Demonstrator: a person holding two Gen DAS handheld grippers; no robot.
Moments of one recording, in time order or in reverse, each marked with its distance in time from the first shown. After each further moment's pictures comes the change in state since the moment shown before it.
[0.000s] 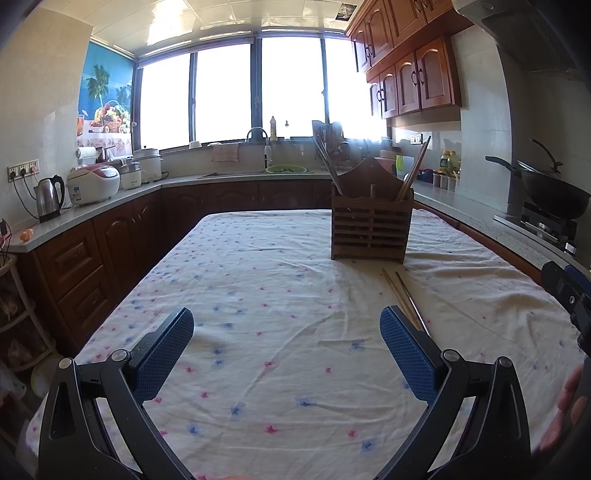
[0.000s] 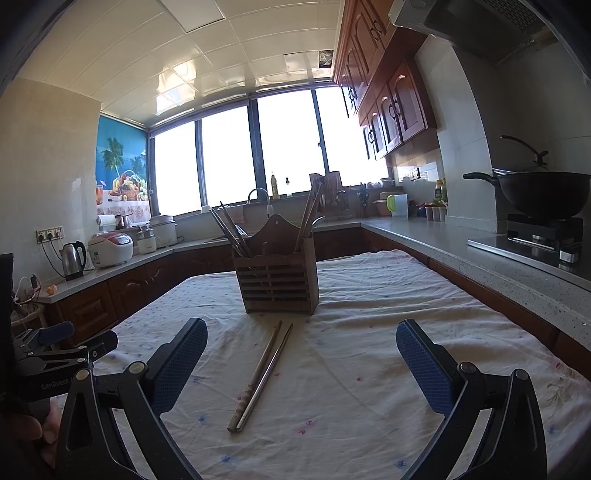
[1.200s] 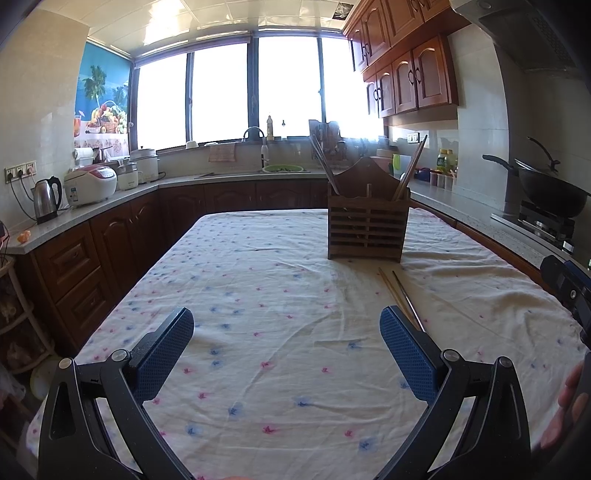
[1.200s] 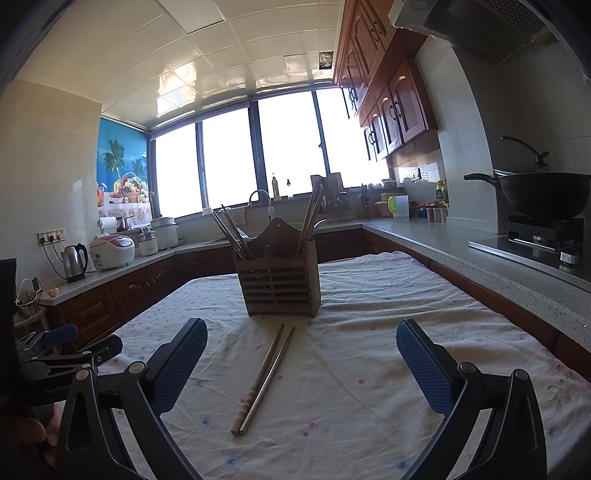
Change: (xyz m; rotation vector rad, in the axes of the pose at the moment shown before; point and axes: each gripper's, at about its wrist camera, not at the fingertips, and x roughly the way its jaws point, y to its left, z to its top) left arm 0.001 -0.005 0.001 0.008 0.001 -0.010; right arm -0.001 0.002 -0.001 0.004 -0.005 0.004
